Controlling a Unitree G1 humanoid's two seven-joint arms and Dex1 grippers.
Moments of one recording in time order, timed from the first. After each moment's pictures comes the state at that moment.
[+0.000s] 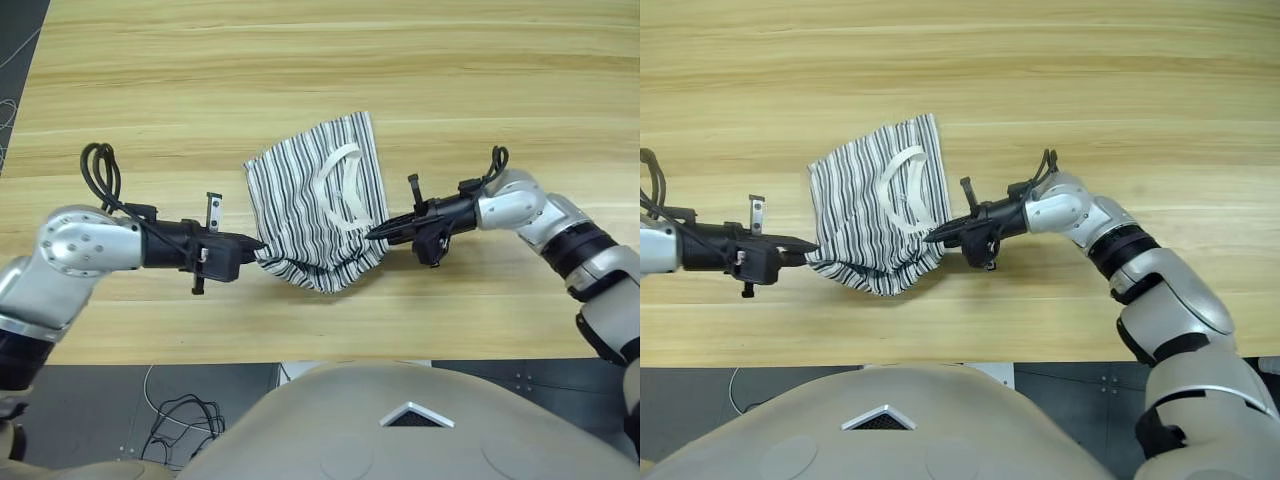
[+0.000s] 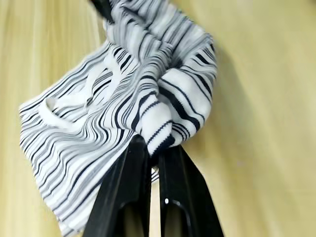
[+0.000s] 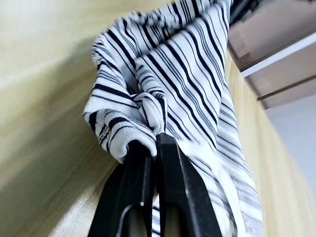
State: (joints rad) left arm 0.08 1.27 -0.22 -0.31 -0.28 -0.24 -1.10; right arm -0.57 -0.65 0.89 0.49 0.22 -0.90 1.00
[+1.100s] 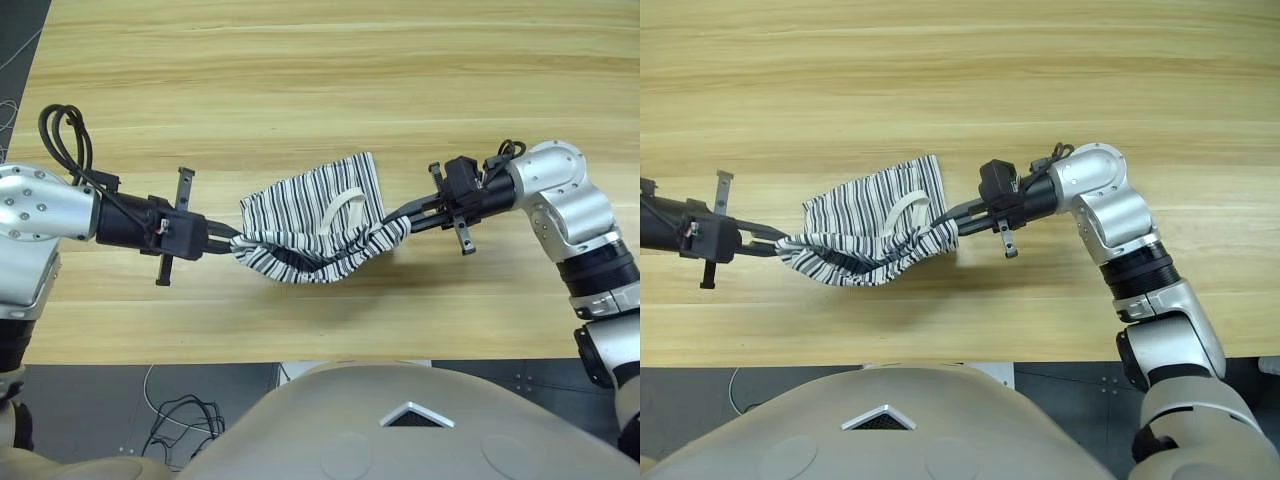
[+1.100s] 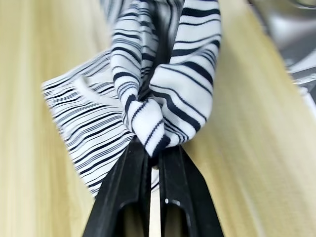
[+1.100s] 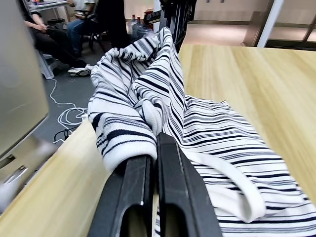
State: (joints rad) left arm -0.05 1.15 -0.11 -0.15 -0.35 -0.15 -1.38; right arm -0.43 -0.55 0.42 0.19 0.47 0.04 1.44
